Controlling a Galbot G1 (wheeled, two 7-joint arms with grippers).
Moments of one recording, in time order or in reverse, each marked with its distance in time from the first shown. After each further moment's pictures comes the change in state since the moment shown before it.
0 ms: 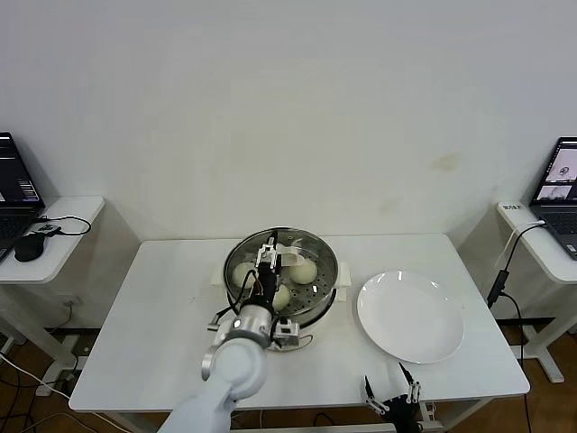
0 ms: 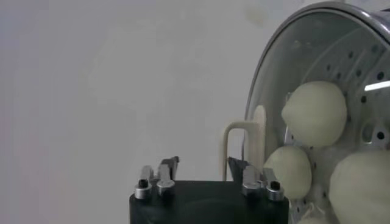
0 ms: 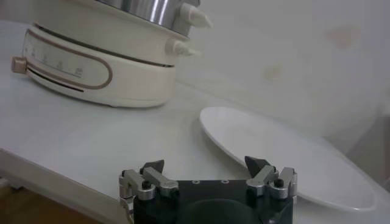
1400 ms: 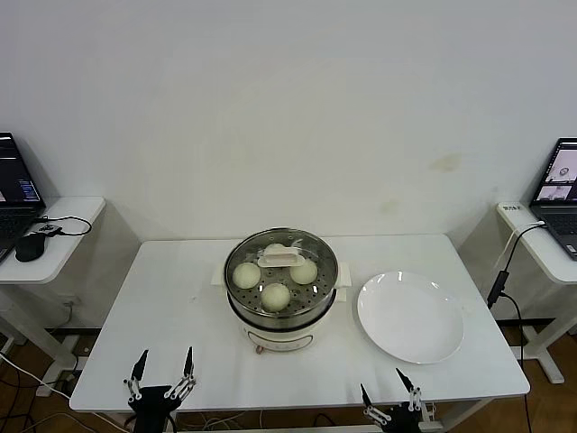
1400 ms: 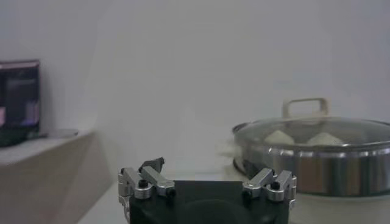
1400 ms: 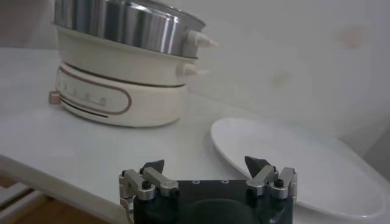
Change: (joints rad) left arm 0.863 0.016 -0.522 -0.193 -1.519 -0.648 -0.442; right arm -0.139 -0.122 -0.076 0.192 0.186 -0.108 -0.032
